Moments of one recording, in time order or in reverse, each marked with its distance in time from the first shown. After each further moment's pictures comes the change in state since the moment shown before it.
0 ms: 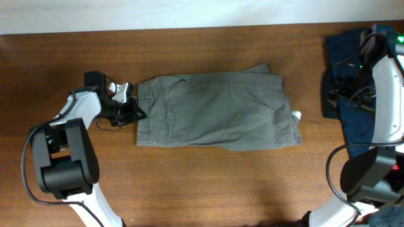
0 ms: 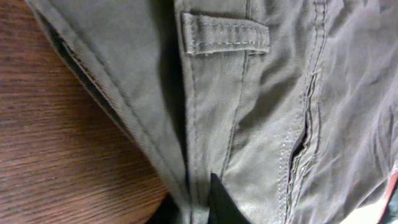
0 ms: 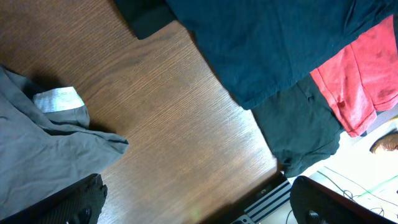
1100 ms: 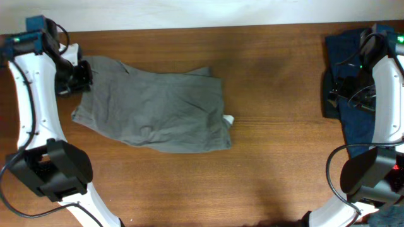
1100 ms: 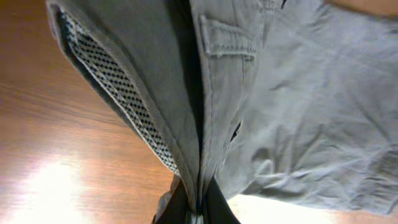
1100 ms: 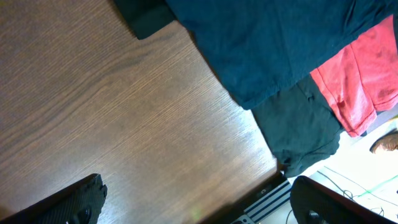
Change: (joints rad) left arm 0.093 0.002 0.846 -0.792 -0.470 0.009; right arm 0.000 0.000 0.000 0.000 0.000 0.000
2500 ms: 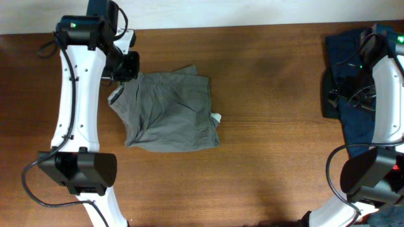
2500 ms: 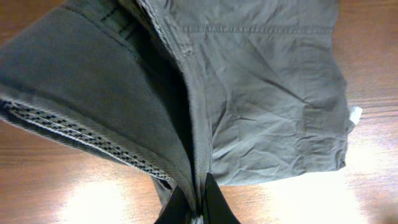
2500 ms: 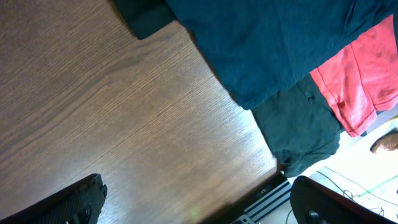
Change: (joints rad) left arm -0.327 0.000 0.166 -0.090 -0.051 -0.004; right arm 0.000 0.000 0.000 0.000 0.000 0.000
